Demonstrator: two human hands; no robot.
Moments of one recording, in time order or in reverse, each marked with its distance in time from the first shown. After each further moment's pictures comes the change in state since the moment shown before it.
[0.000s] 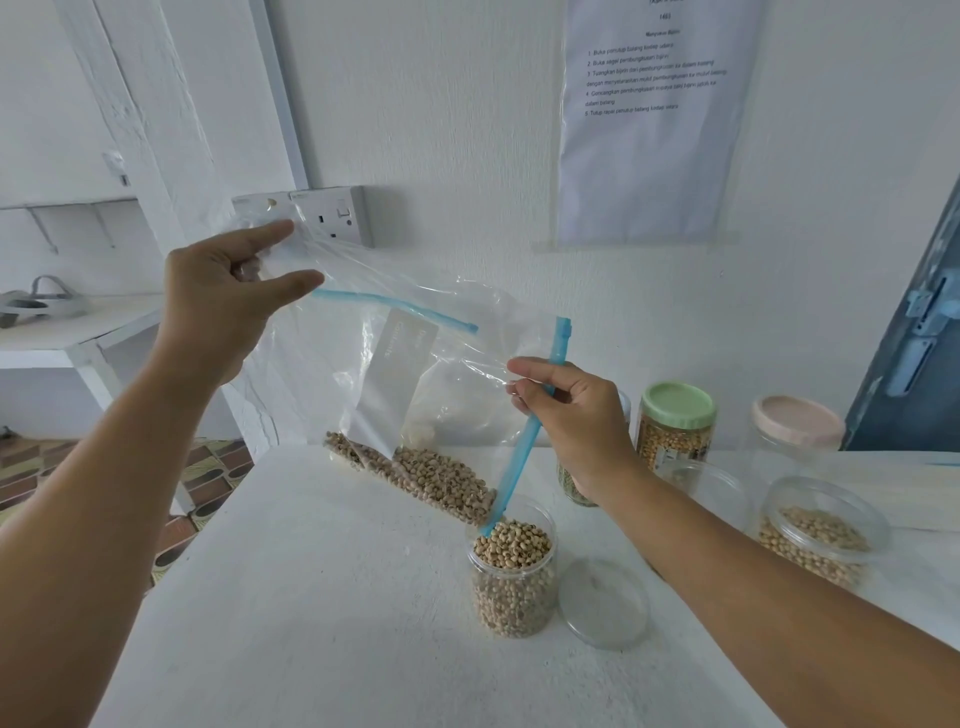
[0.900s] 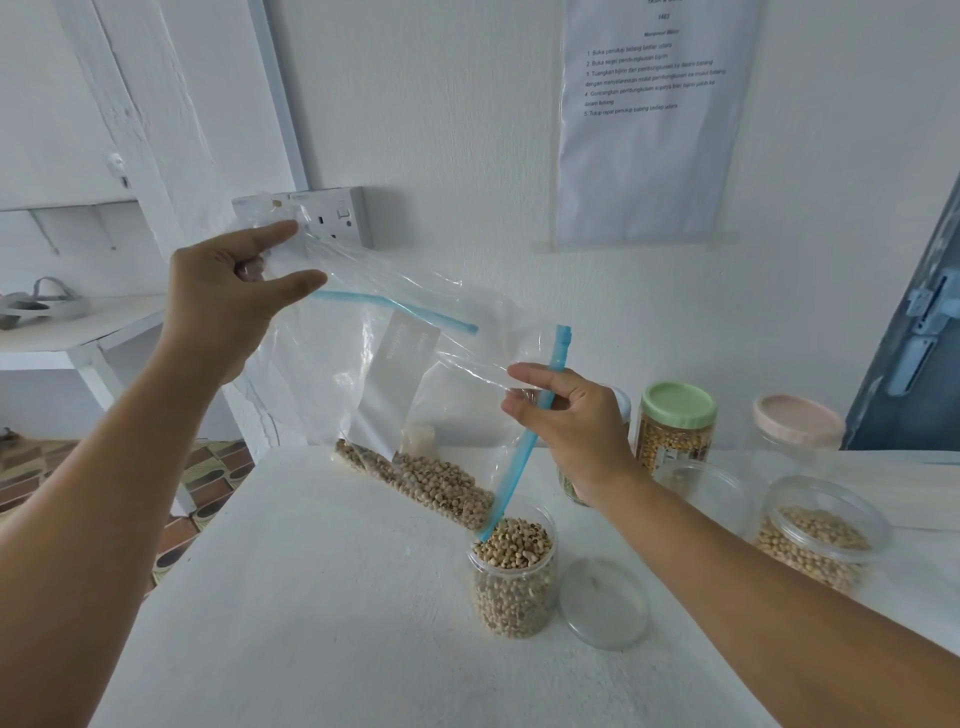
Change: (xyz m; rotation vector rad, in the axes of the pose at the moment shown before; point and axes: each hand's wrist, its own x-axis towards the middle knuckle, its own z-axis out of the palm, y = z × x) left_hand 0.002 0.000 0.001 -0.006 -0.035 0.001; right_hand -0.004 0.004 -0.003 -0.083 -0.020 0.017
